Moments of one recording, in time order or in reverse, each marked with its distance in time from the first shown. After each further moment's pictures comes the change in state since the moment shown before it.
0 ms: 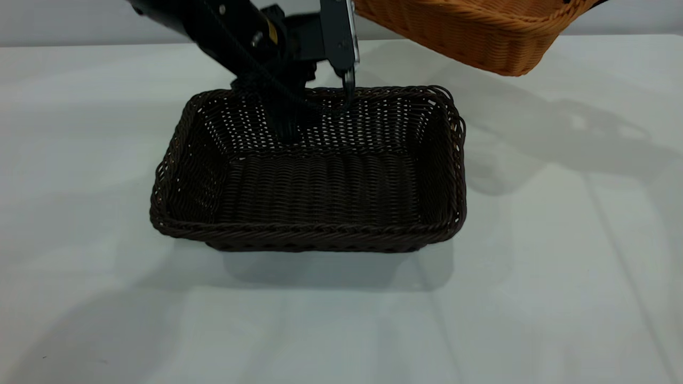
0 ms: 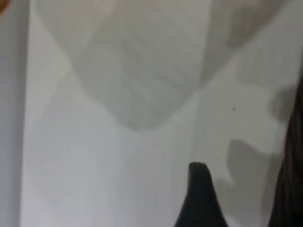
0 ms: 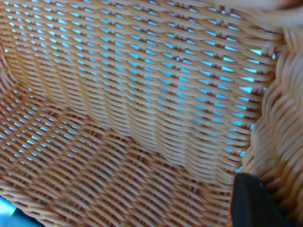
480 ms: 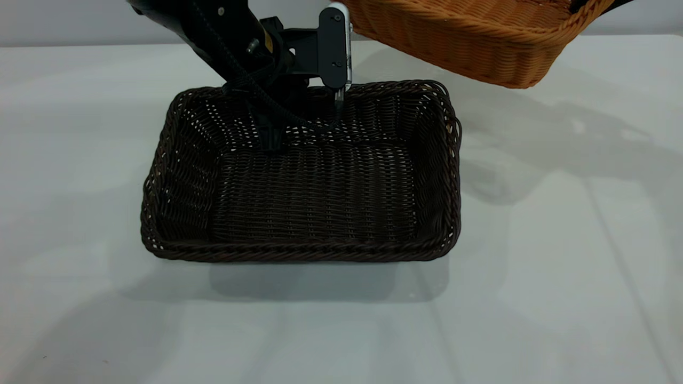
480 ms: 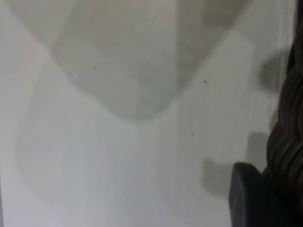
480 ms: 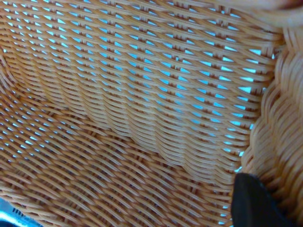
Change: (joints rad) left arm 0.001 0.031 -0.002 0.026 0.065 0.053; right arm 0.000 0.000 0.000 -0.042 0.061 0.003
